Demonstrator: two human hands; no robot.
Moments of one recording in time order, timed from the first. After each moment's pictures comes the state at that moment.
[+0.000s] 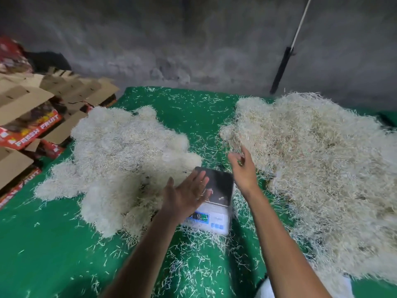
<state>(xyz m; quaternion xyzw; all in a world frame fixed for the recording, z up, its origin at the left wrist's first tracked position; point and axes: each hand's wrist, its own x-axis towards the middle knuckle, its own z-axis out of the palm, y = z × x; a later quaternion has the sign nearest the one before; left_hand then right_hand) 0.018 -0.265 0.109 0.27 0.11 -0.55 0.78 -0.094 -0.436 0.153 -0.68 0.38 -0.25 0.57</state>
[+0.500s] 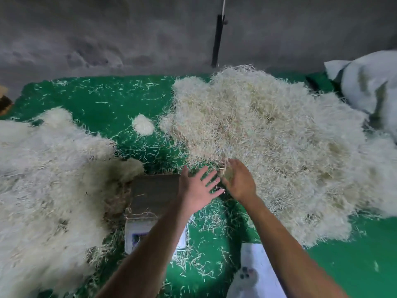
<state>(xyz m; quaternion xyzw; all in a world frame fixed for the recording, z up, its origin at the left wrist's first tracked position) -0.064 -0.468 0.071 0.37 0.08 -0.68 0.62 -0.205 -0.567 0.037 -0.83 0.49 -0.13 0.24</state>
